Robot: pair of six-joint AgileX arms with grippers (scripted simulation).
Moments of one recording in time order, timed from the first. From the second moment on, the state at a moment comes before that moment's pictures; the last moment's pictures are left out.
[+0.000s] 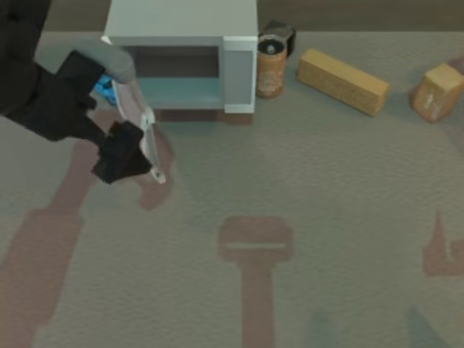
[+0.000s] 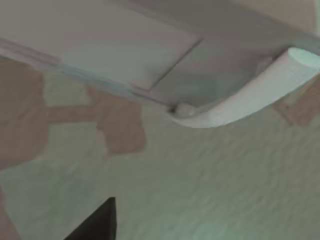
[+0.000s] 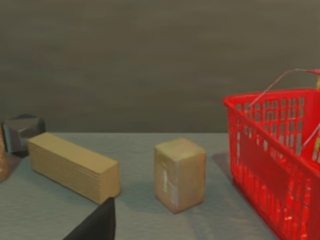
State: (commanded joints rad) left arm -0.22 1.63 1.26 -0.87 0.43 0.46; right arm 0.00 0.00 0.00 0.00 0.00 0.00
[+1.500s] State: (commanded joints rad) left arm -0.50 2.20 2.54 -1.79 -0.16 -0.98; right arm 0.00 0.00 0.00 0.00 0.00 0.00
